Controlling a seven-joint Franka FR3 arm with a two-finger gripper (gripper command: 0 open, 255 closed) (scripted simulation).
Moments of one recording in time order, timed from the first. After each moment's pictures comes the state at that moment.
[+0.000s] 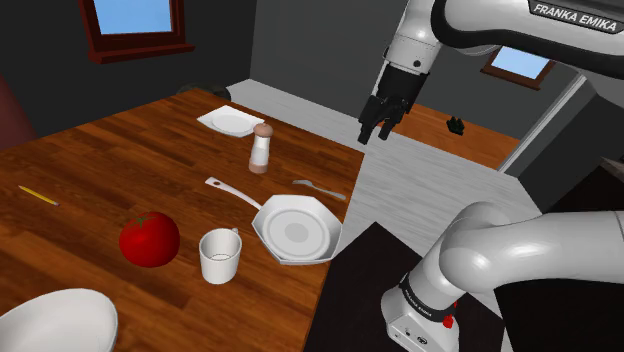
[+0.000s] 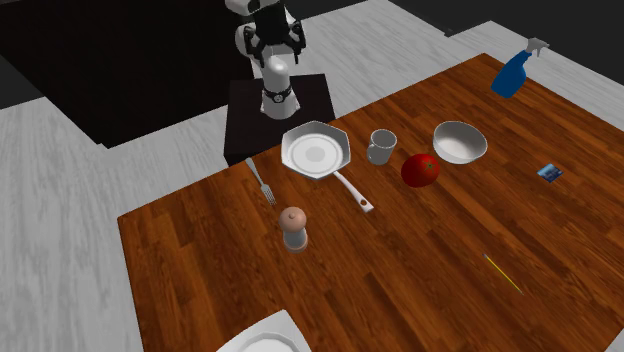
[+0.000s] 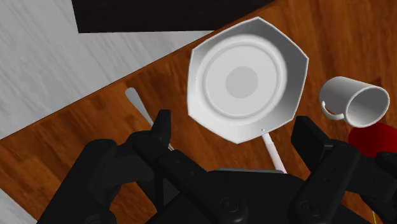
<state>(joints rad) 0.02 -0.80 0.00 -2.40 0.09 1.57 0.07</state>
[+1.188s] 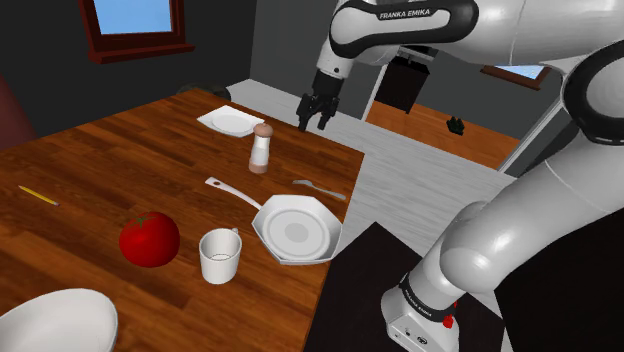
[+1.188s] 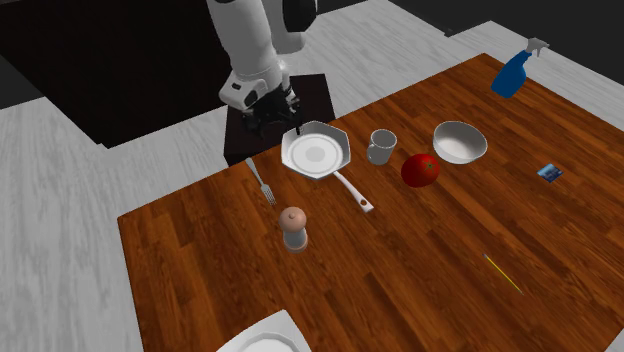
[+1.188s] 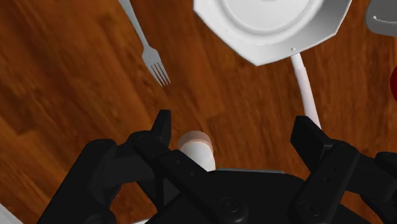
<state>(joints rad) 0.04 -0.21 -0.07 -2.13 0.12 1.91 -0.10</state>
